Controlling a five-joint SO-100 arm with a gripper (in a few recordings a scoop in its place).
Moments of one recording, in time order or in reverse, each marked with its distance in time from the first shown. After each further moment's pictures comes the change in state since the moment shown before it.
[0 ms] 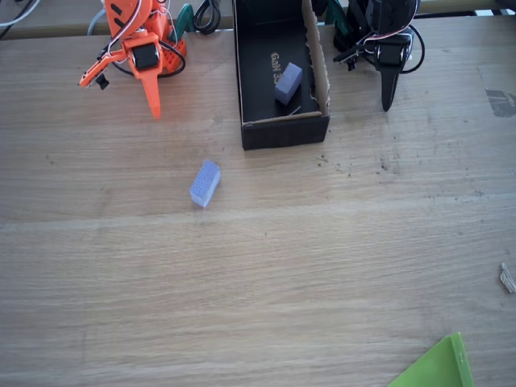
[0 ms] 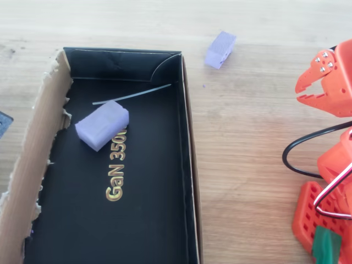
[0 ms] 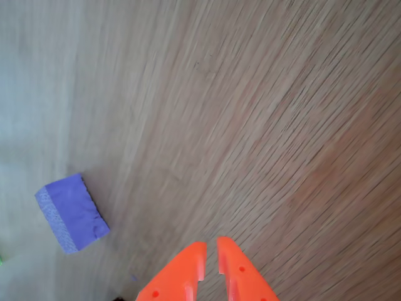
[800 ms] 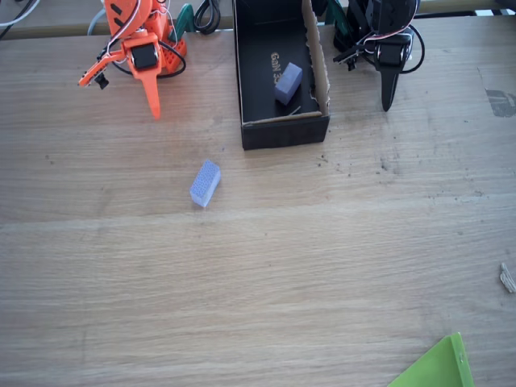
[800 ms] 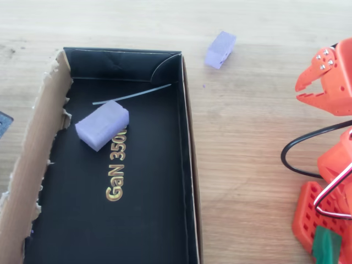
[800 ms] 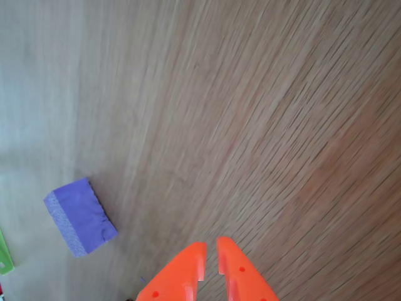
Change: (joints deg) arm 0.0 0.0 0.0 -0.7 -2.5
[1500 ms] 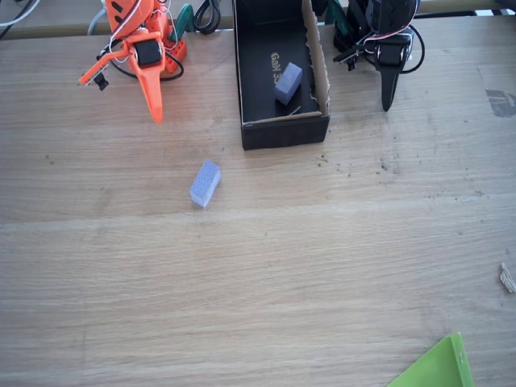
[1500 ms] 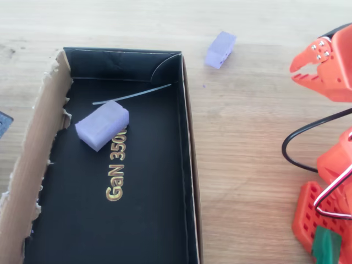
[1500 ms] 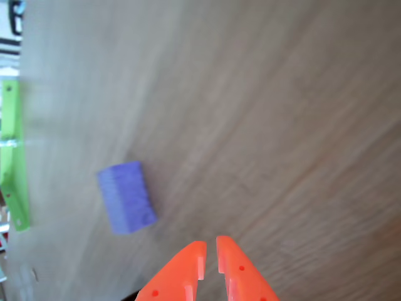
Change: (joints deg) arm -2.1 -4.0 -3.9 -9.5 9.6
